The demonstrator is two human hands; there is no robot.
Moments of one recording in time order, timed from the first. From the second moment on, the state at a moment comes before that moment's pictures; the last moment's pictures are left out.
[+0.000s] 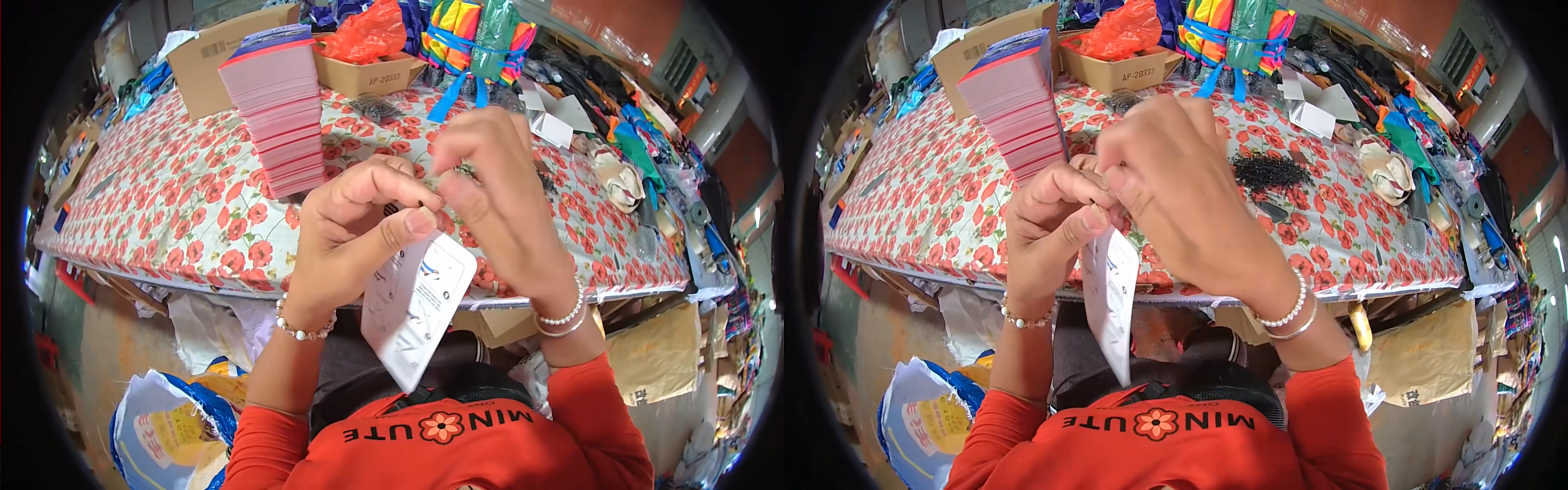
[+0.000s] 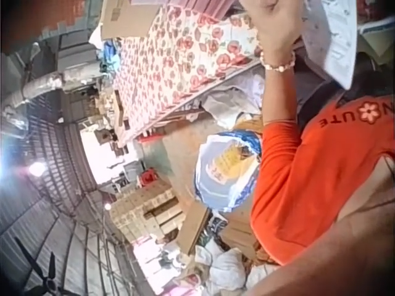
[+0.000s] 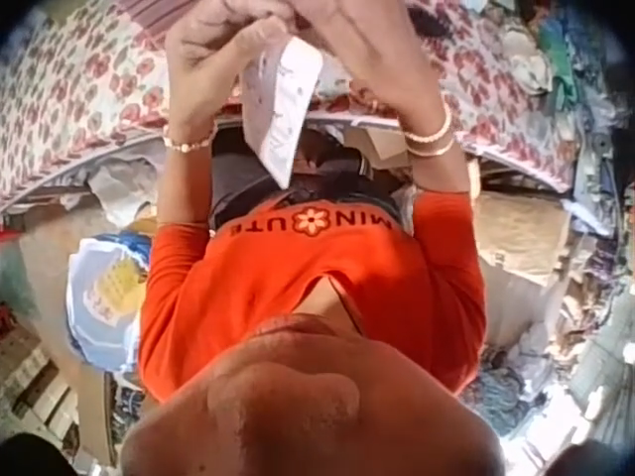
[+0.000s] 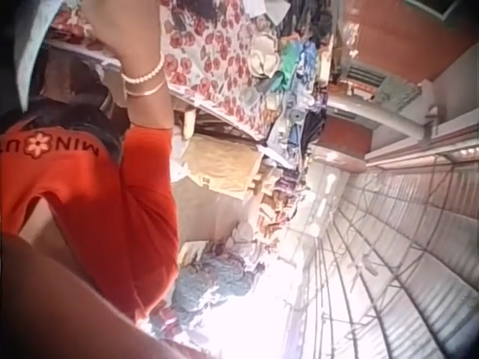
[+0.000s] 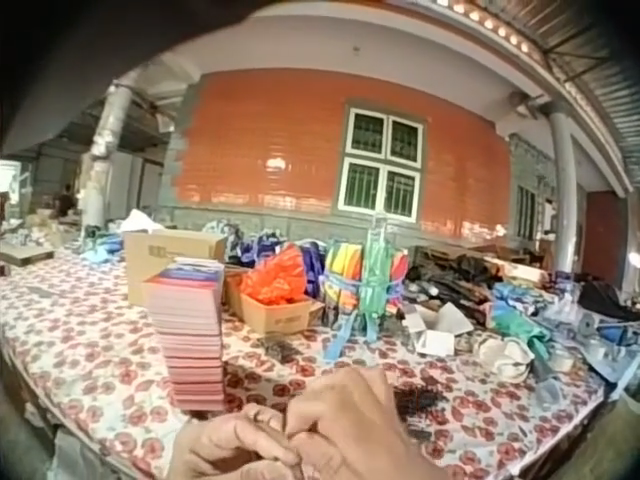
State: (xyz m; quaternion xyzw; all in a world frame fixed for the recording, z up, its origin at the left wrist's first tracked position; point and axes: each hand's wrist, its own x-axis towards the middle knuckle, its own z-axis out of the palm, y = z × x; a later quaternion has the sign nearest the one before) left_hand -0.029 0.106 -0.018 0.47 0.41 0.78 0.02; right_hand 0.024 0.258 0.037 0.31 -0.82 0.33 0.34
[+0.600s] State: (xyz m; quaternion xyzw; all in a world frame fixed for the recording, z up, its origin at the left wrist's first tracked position) left_hand -0.027 0.099 -0.026 0.43 0.37 0.82 0.11; right_hand 0.010 0.248 0.011 0.28 -0.54 0.80 0.00
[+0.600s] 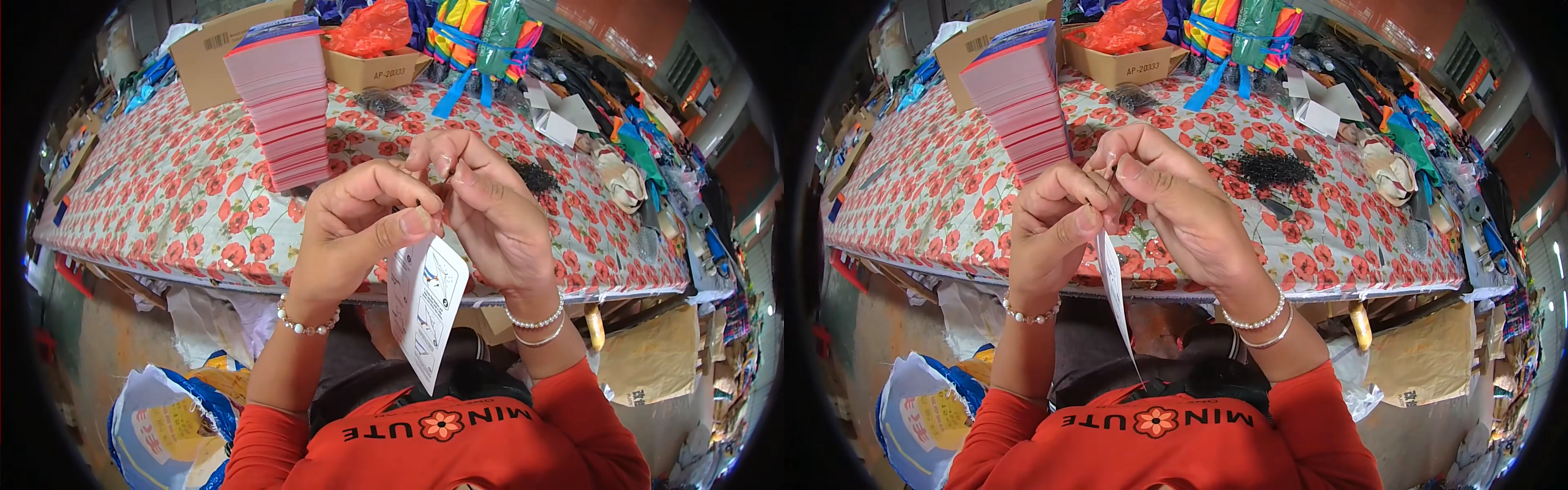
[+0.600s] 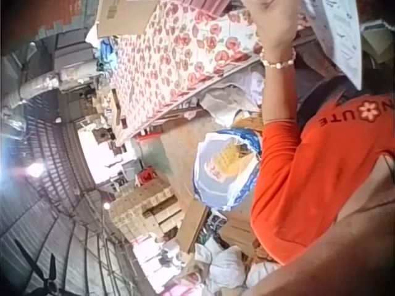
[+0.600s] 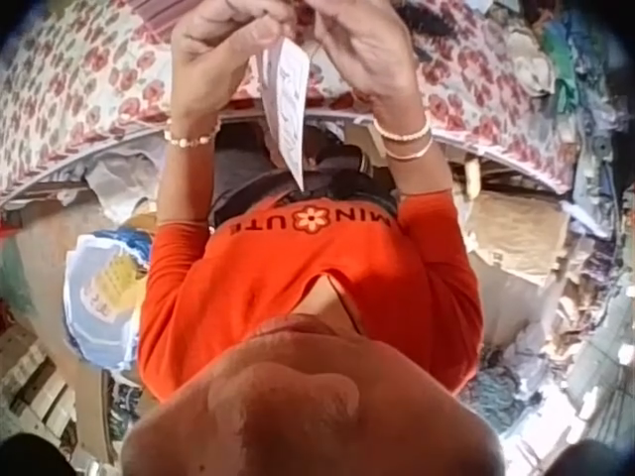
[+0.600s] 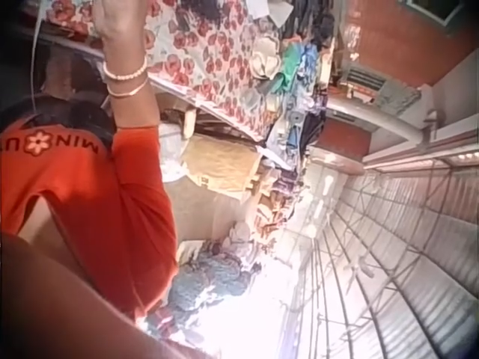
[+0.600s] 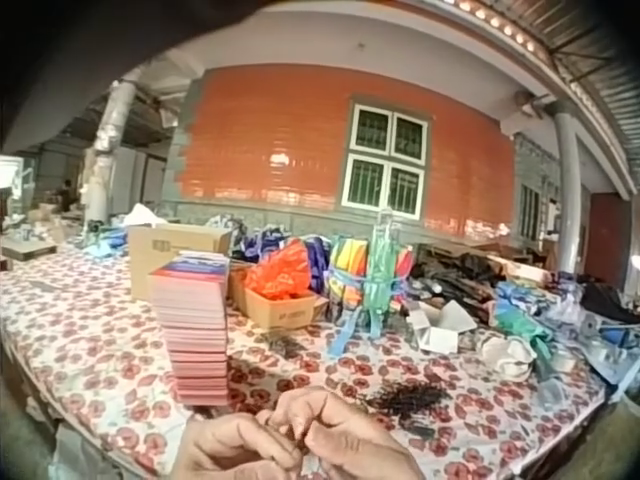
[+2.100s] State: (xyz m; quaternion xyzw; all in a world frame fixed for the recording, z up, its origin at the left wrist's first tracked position) left_hand 0.007 0.090 -0.002 0.38 0.53 0.76 -0.06; right_hand 0.022 0.251 -0.016 0.36 -0.78 0.34 0.38
